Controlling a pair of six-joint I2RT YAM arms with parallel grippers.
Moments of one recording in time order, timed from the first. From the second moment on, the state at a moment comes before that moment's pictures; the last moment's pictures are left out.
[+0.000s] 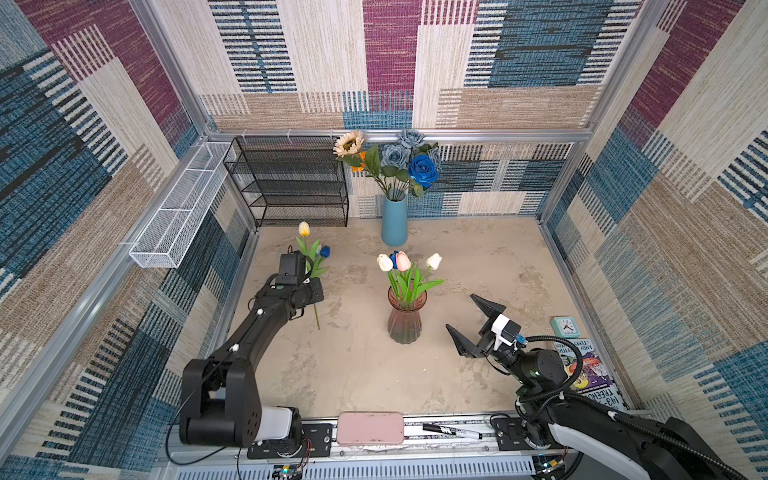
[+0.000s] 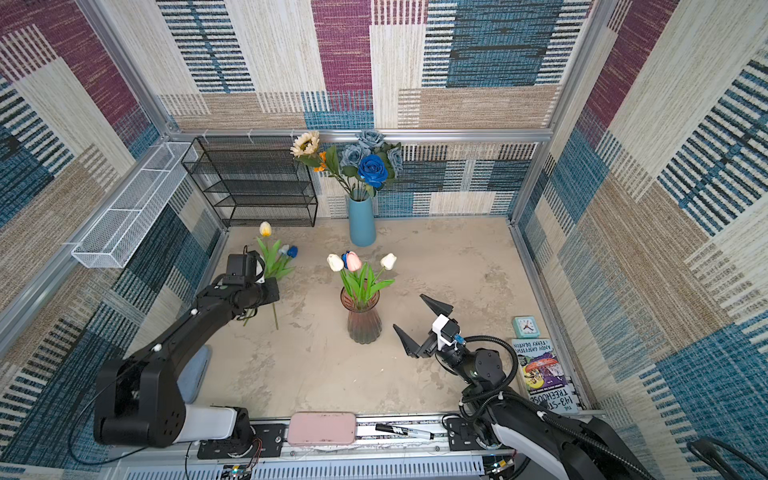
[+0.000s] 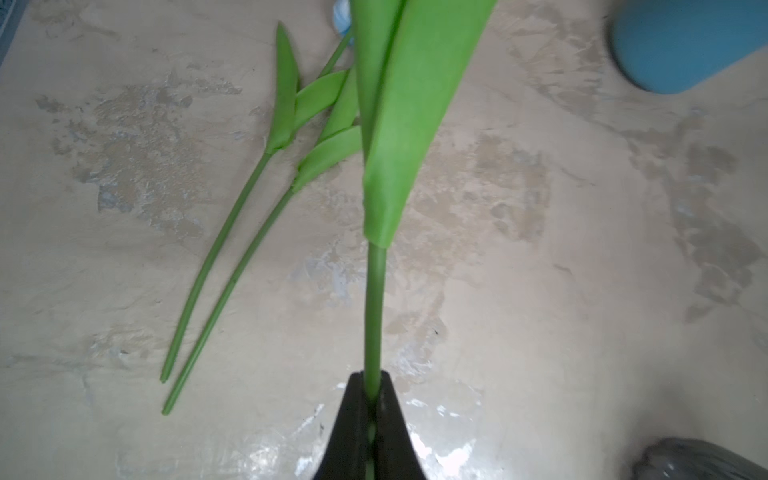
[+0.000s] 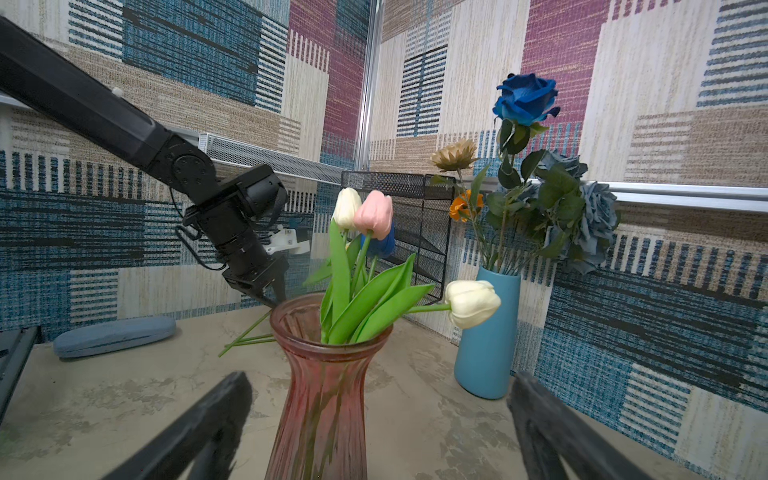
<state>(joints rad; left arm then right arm) -0.11 1.31 0.86 -0.39 0.00 -0.29 0.60 0.83 0.00 1.20 -0.23 -0.05</state>
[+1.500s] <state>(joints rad) -0.64 1.13 0.67 0.70 0.35 -0.07 0.60 0.71 0.01 1.14 -0.24 -0.05</state>
